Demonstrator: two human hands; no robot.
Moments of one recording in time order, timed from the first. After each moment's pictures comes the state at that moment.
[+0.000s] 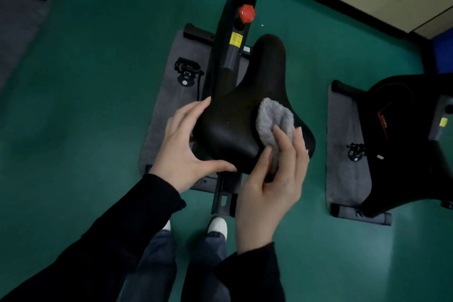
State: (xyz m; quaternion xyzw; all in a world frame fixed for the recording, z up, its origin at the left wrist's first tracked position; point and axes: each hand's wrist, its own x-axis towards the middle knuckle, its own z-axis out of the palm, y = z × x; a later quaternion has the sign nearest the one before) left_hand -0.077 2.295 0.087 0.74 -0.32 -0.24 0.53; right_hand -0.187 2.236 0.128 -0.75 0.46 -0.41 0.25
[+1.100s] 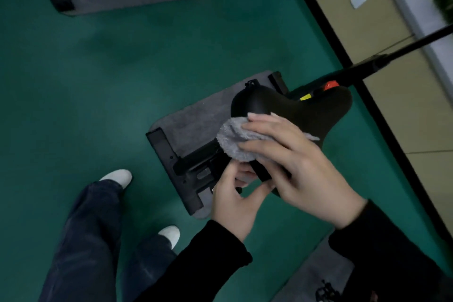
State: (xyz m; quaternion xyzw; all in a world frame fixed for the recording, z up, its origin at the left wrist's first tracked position) left_hand -0.252 2.191 0.084 0.58 0.19 -0.05 0.79; right_hand -0.177 2.103 0.179 -0.90 -0.39 0.10 0.17
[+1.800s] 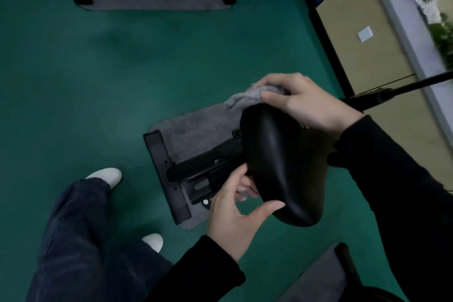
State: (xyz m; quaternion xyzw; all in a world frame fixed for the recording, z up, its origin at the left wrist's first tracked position) left_hand -0.250 2.184 0.072 0.60 0.17 0.01 0.78; right_hand -0.055 2.141 0.186 -0.92 -0.24 0.28 0.15
